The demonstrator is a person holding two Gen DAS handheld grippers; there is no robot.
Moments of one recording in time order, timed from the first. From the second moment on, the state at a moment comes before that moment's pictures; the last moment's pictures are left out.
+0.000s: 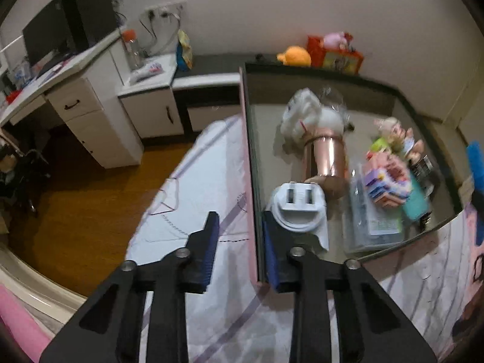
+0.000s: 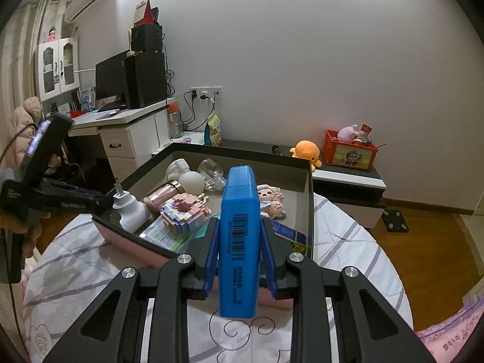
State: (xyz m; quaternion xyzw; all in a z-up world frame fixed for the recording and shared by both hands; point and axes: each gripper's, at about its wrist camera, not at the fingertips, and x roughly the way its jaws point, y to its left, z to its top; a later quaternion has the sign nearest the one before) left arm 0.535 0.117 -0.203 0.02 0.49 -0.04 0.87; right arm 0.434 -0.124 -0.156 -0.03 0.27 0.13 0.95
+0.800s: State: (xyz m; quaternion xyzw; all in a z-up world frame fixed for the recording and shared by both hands) left arm 0.543 0.106 -0.207 0.04 0.48 -0.03 0.88; right arm 0.497 -0.133 -0.184 -0.05 0.33 0.07 0.94
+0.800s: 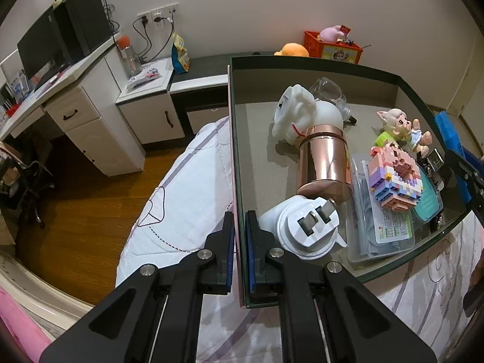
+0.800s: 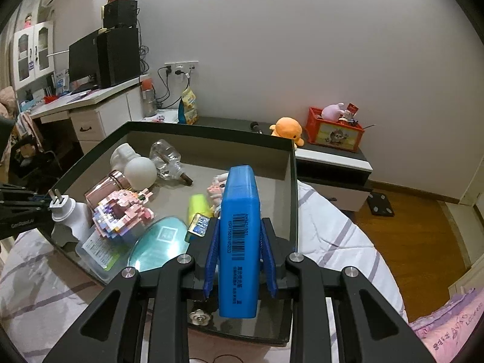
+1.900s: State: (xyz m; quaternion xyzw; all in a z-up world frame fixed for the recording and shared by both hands) left arm 0.479 0.094 -0.162 0.06 0.40 0.00 0.91; right arm 0.436 -0.134 -0.140 -0.02 0.31 0.08 0.95
